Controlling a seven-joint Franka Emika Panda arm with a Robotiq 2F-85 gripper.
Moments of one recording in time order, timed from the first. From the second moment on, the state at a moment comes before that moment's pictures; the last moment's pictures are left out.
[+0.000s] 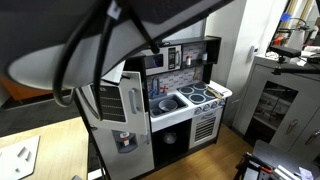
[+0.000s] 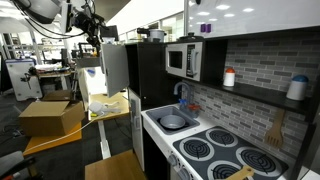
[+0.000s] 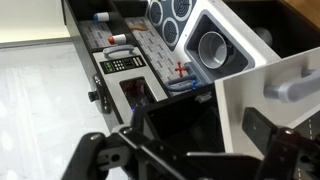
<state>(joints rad) 0.46 0.26 0.25 -1.61 -0.98 1.42 0.54</state>
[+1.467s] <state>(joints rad) 0.40 0.38 0.20 -1.61 -1.20 1.42 0.55</state>
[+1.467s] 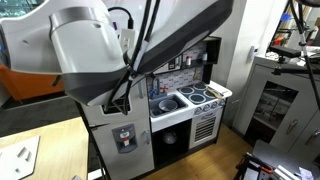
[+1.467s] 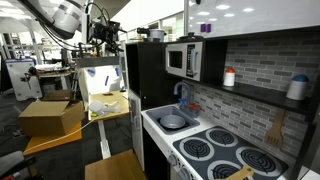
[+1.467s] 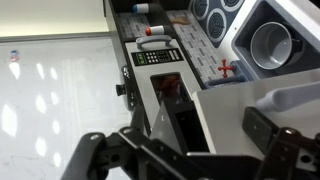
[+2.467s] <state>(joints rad) 0.41 0.38 0.22 -1.67 -1.37 1.37 0.66</state>
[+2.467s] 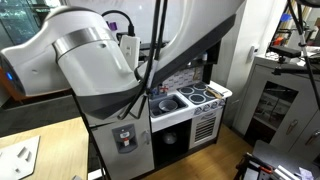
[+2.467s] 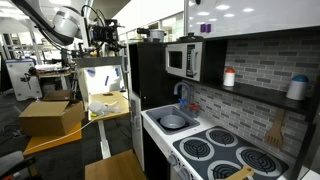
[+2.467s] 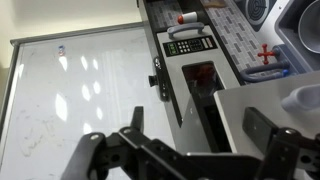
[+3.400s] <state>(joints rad) 0.36 0.36 0.21 -1.74 -1.46 1.39 0.74</state>
